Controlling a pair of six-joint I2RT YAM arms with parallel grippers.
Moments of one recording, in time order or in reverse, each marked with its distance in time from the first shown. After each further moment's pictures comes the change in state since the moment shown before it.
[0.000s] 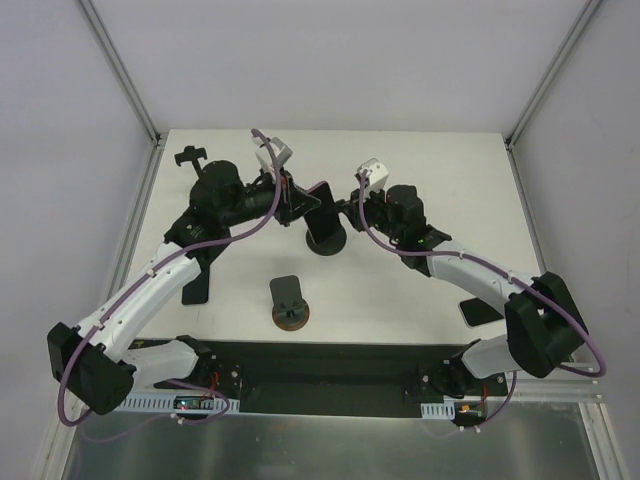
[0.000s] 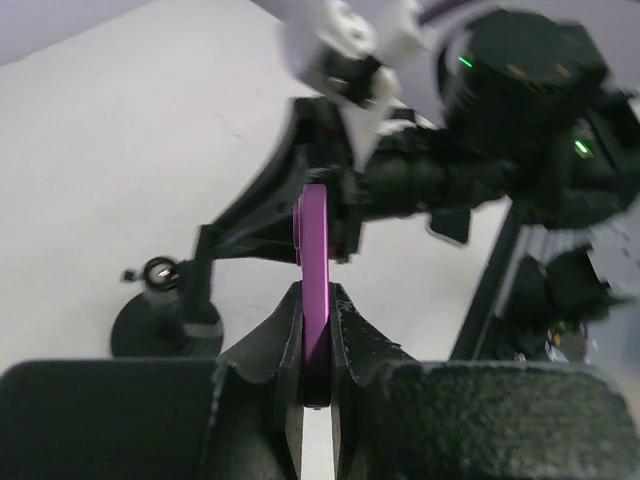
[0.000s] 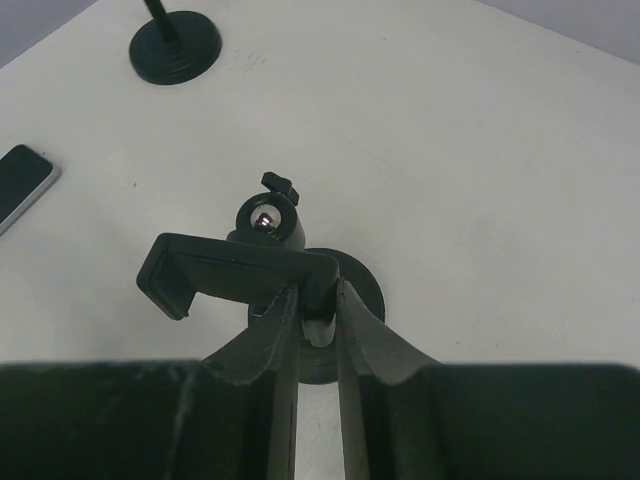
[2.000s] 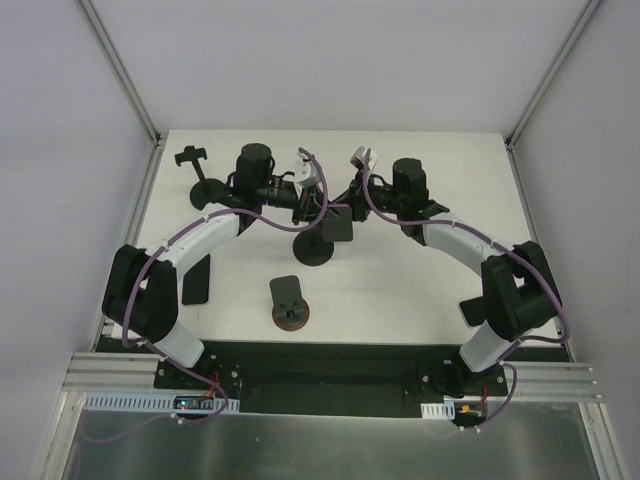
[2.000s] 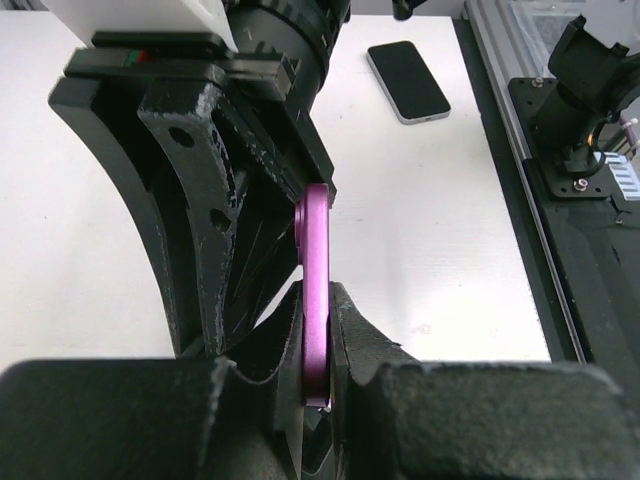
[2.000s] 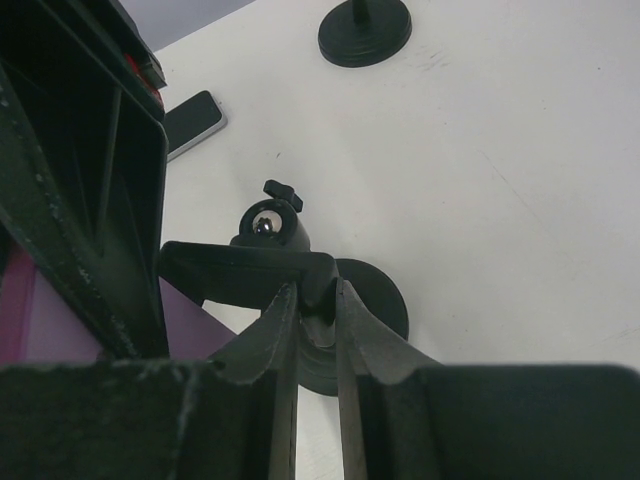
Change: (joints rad) left arm 0.097 0.444 0.075 0.204 0.687 0.521; right arm -0.176 0.219 0.193 -0.024 -0.708 -0.056
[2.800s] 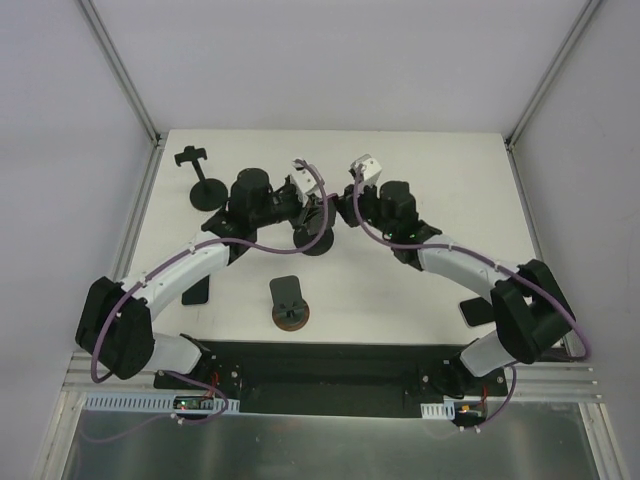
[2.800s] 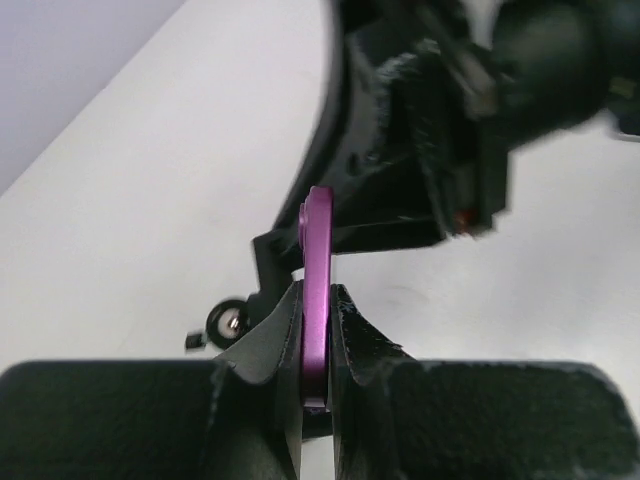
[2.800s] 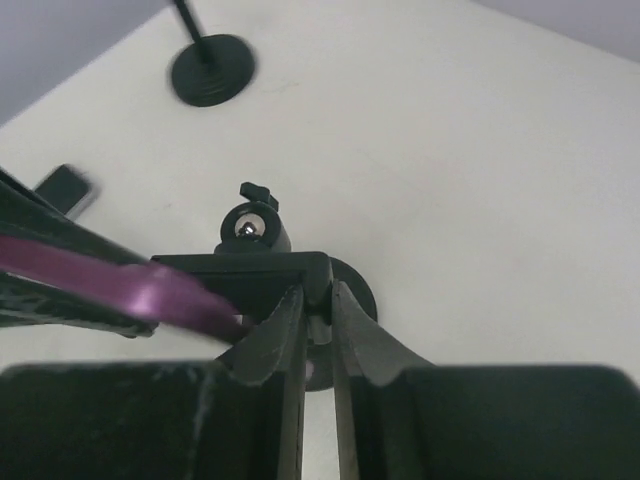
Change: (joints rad) left arm -0.069 -0.195 -0.154 0.015 -0.535 -0.038; right arm 0.109 -0.097 -0.116 0.094 0.421 0.082
